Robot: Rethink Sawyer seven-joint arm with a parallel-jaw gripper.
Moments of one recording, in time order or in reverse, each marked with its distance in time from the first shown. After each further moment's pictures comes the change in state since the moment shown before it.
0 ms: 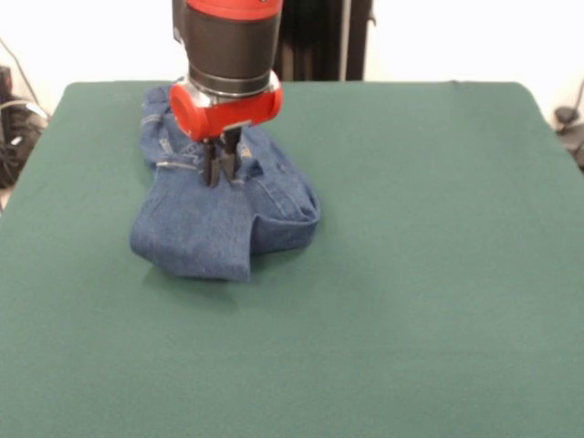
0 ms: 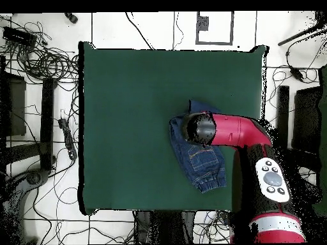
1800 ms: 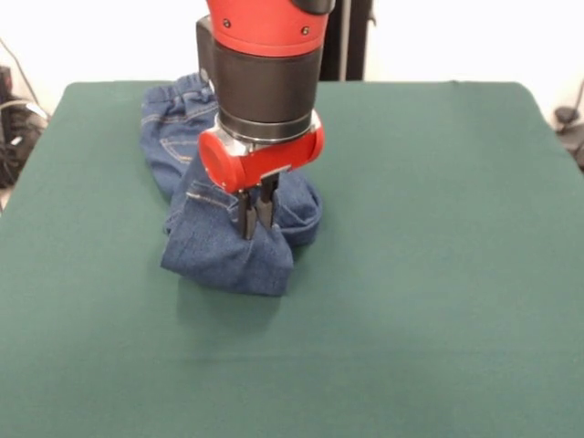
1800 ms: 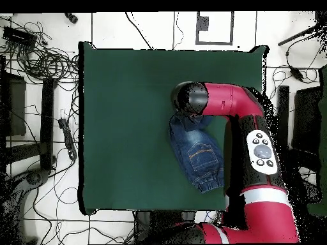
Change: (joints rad) arm 0.022 0.088 0.100 -0.247 0.016 0.160 0.000
